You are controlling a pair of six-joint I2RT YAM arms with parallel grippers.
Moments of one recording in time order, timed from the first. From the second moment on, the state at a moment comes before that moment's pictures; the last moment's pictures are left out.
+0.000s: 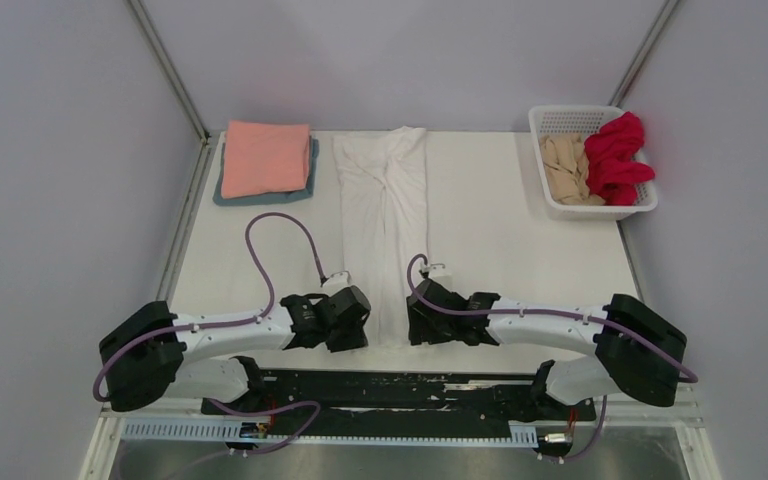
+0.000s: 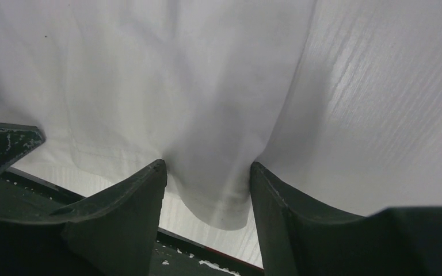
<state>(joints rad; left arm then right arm) -1.07 1.22 0.55 -0.44 -0.18 -1.17 1.08 1.36 0.65 -0.34 0.19 0.85</state>
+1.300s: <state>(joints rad) -1.10 0.99 0.36 -0.37 -0.05 -1.19 1.08 0.89 0.36 -0.44 0.03 0.85</state>
